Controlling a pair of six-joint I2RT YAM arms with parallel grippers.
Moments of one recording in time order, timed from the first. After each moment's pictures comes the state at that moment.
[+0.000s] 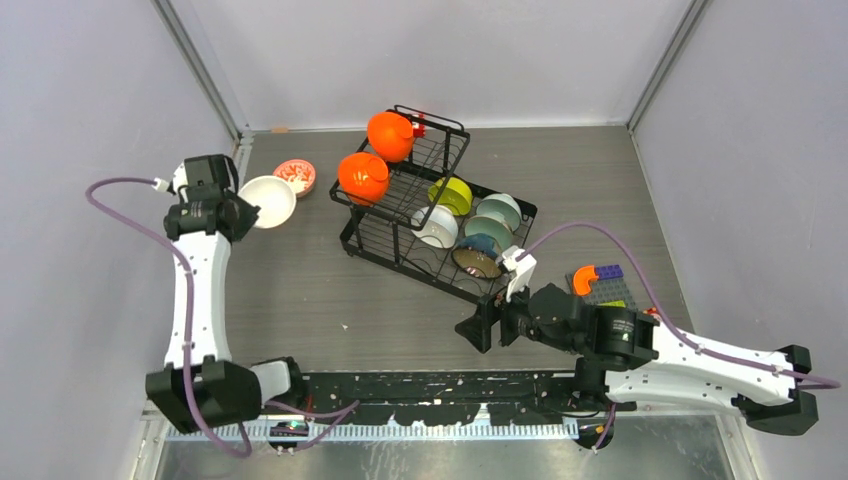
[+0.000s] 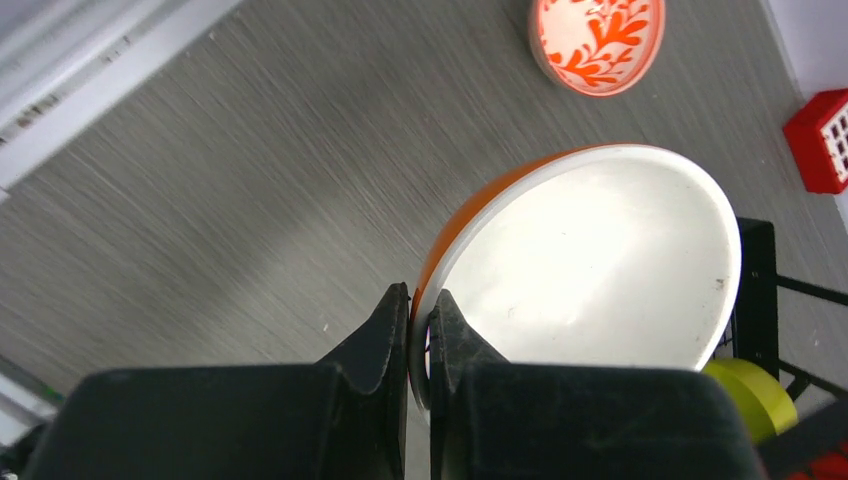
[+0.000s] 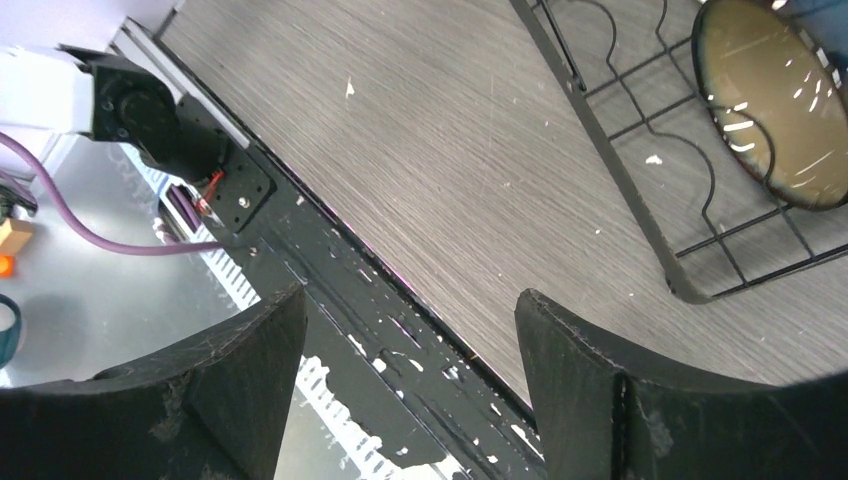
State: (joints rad) left arm 0.17 1.17 1.34 -0.98 -0.23 -0.71; right arm 1.27 0.67 0.74 -0.51 0.27 0.59
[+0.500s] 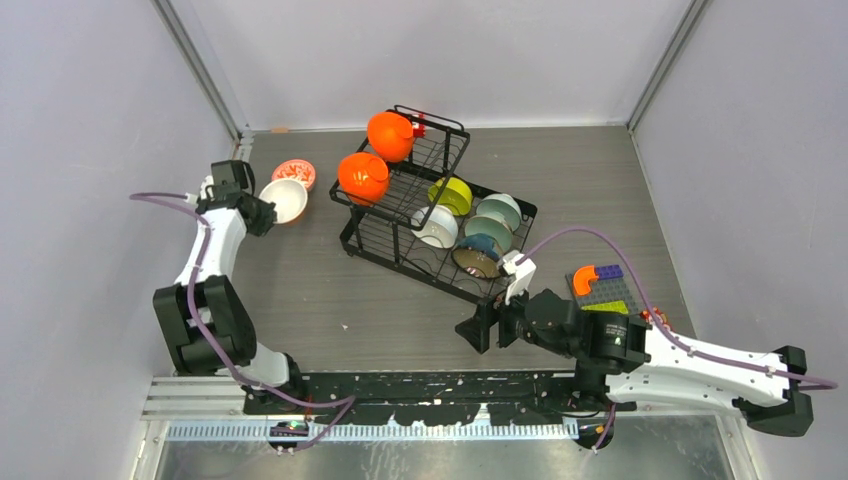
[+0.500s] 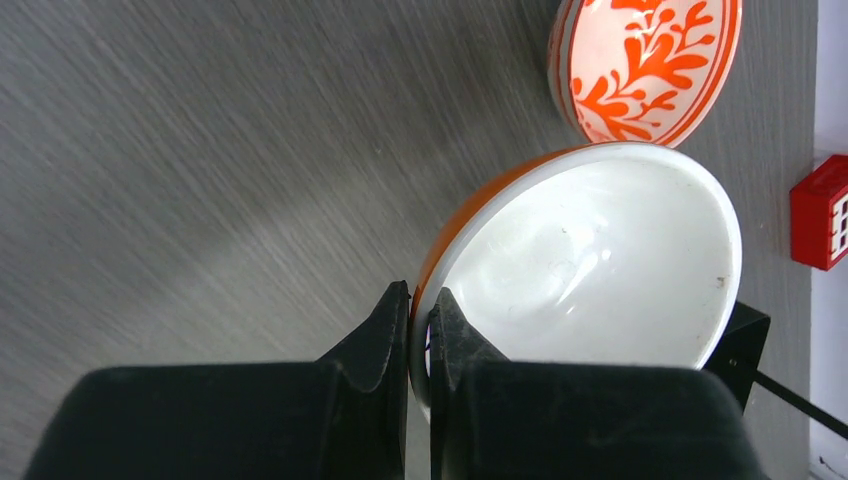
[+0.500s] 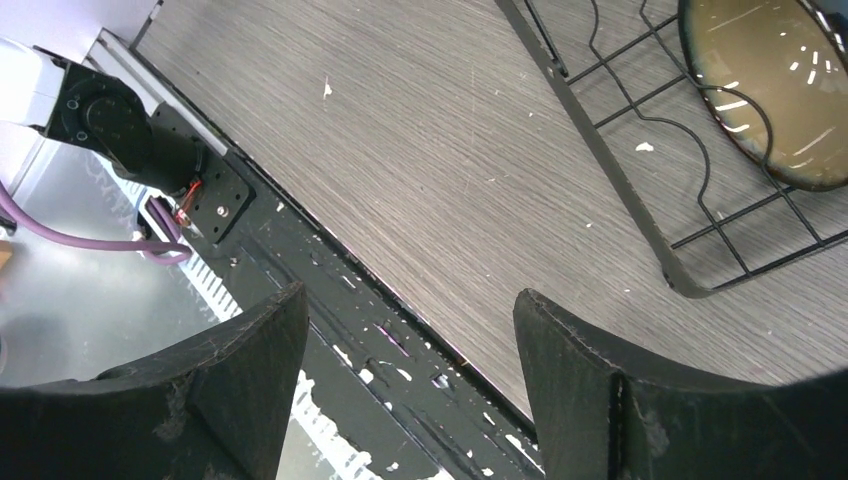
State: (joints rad) left arm 0.23 1.47 1.13 -0.59 -0.09 -0.89; right arm 1.27 0.66 0.65 -0.45 0.30 0.63
